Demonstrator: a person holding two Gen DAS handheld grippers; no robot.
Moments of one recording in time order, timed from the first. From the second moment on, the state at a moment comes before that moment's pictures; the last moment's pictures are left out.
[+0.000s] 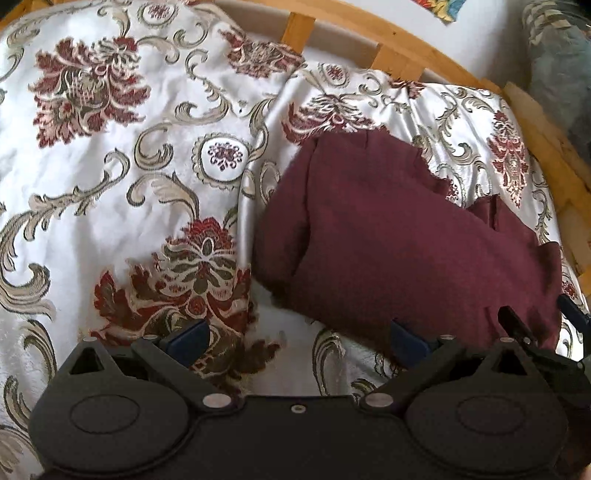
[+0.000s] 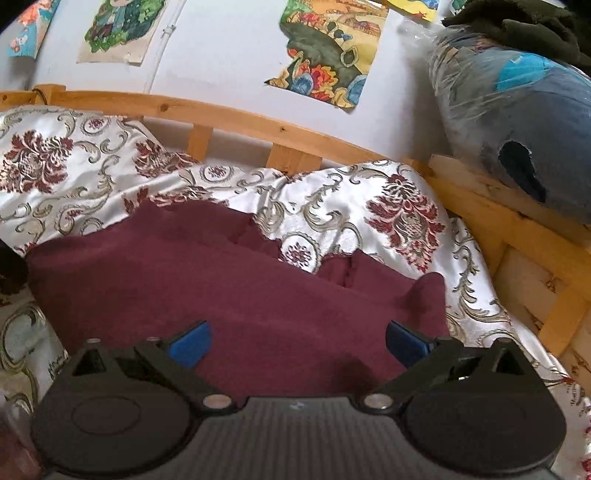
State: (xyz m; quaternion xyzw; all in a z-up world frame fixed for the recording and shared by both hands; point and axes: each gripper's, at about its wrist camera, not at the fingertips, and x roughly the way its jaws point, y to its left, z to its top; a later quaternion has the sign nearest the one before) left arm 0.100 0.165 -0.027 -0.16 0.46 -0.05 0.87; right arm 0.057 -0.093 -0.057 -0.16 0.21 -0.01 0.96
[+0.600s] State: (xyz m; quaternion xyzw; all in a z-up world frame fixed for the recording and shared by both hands) left arm 0.103 0.157 -0.035 -0.18 0.48 -0.06 0.86; right arm 0.071 -0.074 -0.082 -0.17 0.27 0.03 0.95
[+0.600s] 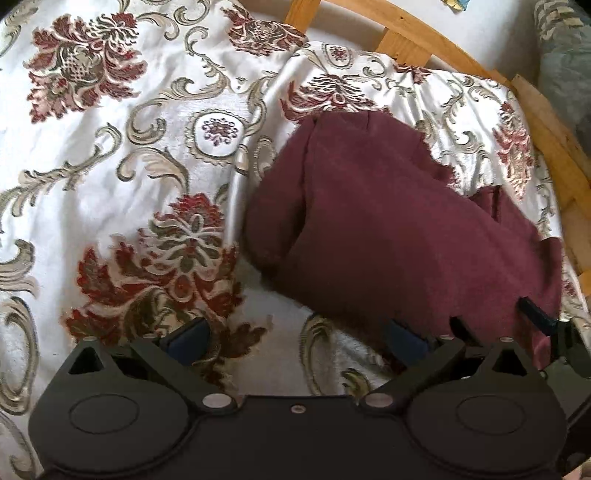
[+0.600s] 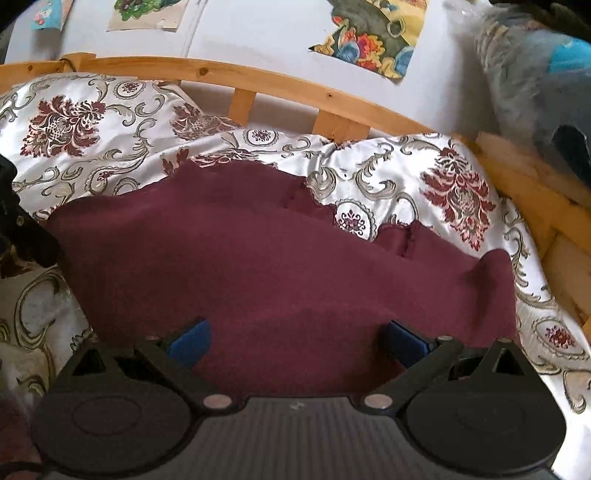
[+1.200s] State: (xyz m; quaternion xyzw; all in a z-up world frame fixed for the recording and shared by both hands) left arm 0.154 0.145 -0.069 -0.24 0.43 -0.07 0.87; right arm 0.082 -0.091 -0.086 -0.10 0.31 0.04 0.95
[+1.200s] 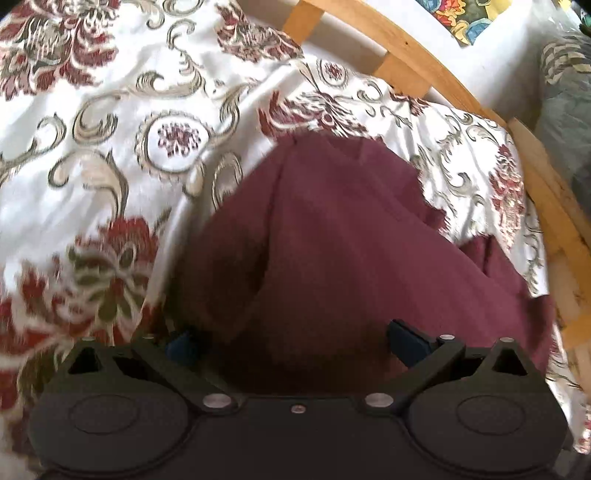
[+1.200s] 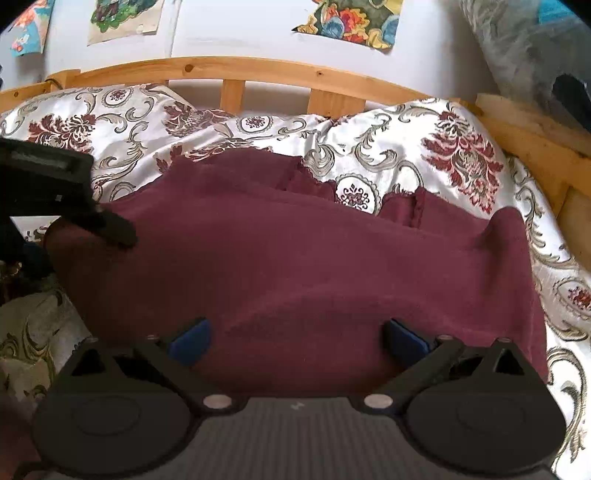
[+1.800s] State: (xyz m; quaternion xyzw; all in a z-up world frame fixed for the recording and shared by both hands) left arm 0.159 0.133 -0.073 -0.15 0.38 -0.04 0.91; right arm 0.082 -0.091 -0.085 -0.10 0.31 0.05 0.94
